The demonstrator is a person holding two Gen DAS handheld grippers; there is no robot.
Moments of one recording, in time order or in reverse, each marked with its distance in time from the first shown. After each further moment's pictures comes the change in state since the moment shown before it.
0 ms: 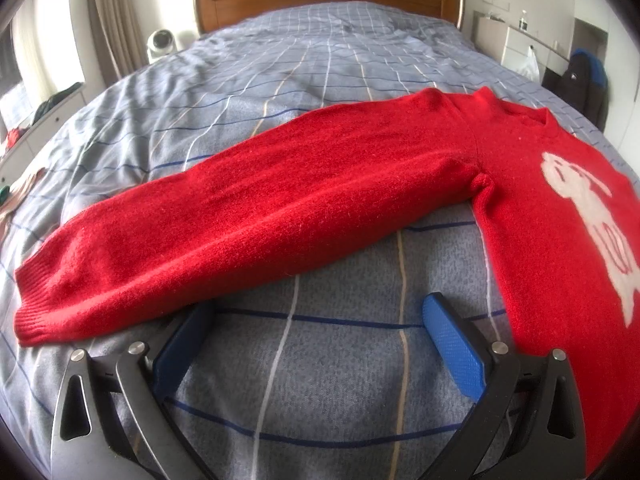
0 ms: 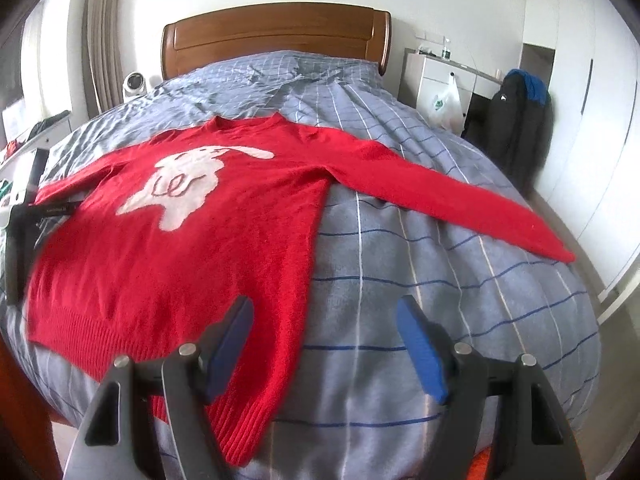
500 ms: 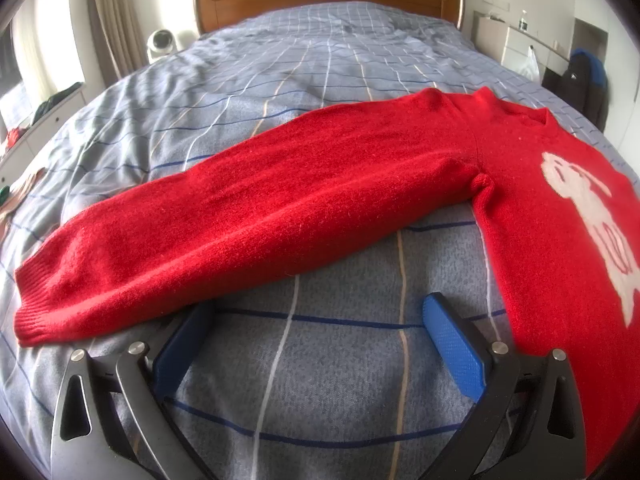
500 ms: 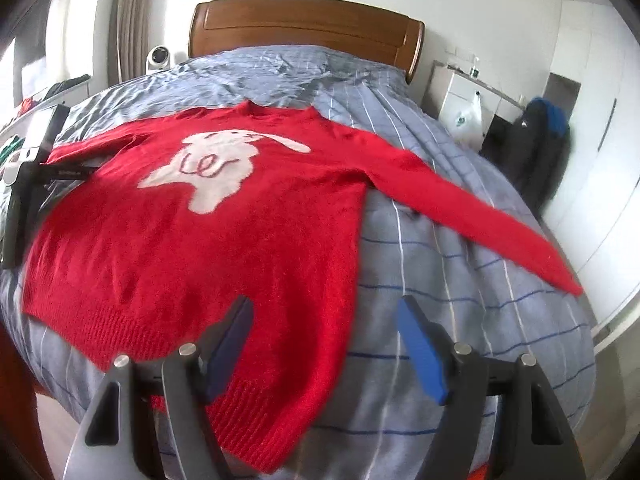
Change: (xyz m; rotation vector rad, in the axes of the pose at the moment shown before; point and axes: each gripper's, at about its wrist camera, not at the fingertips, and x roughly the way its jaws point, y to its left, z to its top) left arm 0.000 0.000 0.000 -0.001 0.000 0.000; right arm 0.002 0.037 0.001 -0.120 0.008 0.000
